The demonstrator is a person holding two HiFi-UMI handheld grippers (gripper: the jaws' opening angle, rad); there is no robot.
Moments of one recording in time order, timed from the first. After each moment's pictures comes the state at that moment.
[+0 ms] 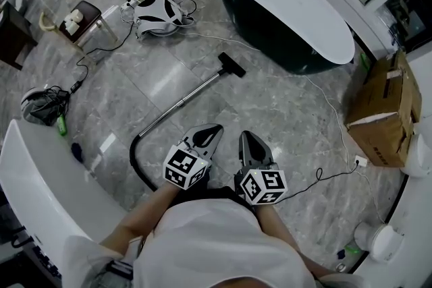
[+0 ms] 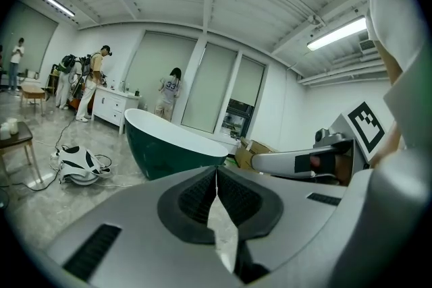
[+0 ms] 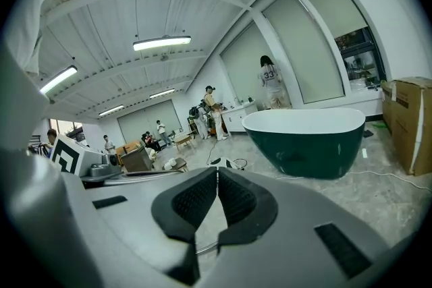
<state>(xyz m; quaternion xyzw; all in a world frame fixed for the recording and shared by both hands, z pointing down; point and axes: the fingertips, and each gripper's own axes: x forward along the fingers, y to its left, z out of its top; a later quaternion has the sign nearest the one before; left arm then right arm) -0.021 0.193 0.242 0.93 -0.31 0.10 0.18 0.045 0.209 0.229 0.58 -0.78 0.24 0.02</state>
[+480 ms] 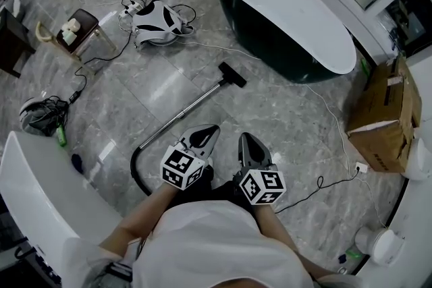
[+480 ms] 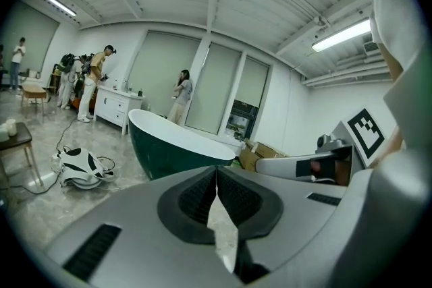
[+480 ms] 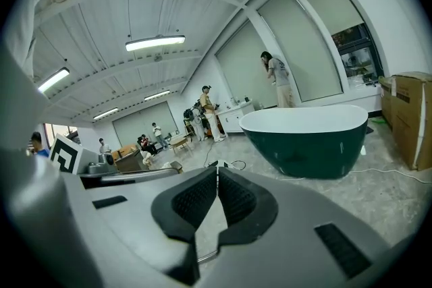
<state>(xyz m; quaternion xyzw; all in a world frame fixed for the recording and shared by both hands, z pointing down) -0.043 0.127 0.251 0.93 -0.31 0.10 0.19 0.034 0.147 0.245 0.59 -0.77 0.25 0.01</state>
